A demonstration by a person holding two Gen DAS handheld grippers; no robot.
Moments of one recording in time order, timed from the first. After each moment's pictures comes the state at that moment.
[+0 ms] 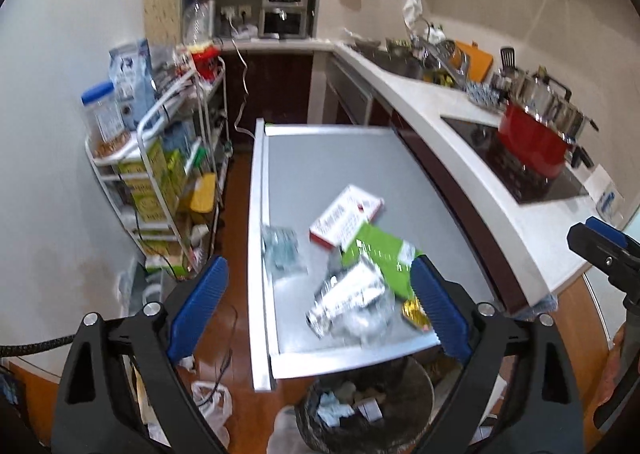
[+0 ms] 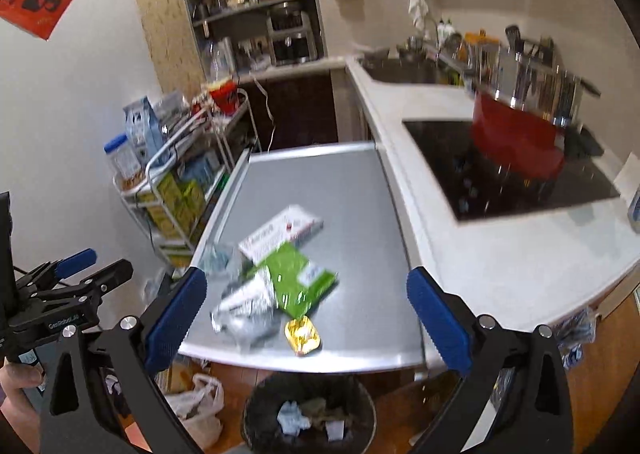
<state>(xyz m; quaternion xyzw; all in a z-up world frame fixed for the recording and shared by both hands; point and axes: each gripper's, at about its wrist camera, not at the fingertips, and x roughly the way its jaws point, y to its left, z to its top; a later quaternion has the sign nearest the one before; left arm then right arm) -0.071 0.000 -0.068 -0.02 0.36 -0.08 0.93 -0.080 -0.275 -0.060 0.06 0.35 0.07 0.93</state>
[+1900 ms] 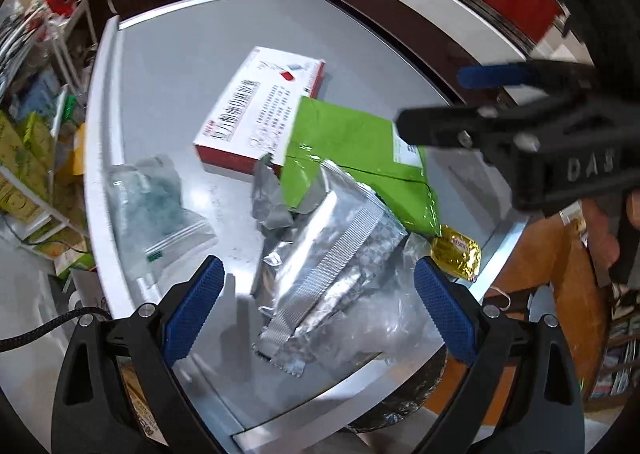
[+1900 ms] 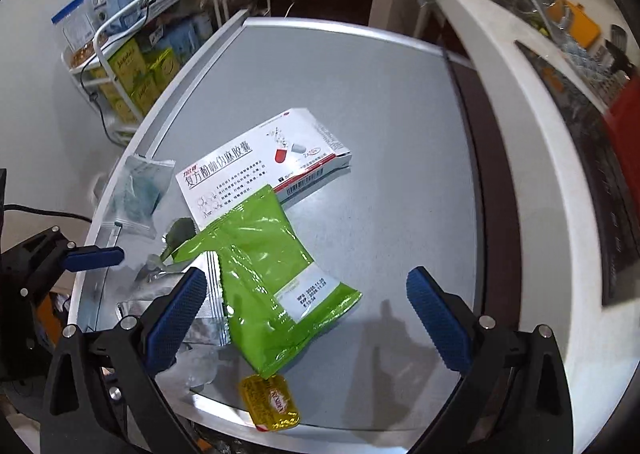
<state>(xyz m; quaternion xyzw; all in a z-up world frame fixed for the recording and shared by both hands) 0.038 -0.048 -0.226 0.06 0.53 -0.29 0.80 0.093 -0.211 -0.214 -0.07 0.56 0.11 0.82</state>
